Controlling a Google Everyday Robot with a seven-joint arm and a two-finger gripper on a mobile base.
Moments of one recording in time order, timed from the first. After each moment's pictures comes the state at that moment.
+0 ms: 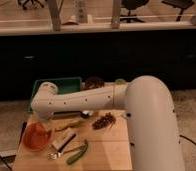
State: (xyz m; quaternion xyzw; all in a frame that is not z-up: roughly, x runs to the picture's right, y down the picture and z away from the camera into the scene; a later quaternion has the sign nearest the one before) arm -0.292 0.172 0.763 -0.21 -0.28 -0.30 0.89
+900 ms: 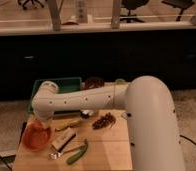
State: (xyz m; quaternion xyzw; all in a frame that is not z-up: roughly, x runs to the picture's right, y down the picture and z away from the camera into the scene) arm -0.291 0.169 0.763 -0.21 -0.28 -0.30 0.89
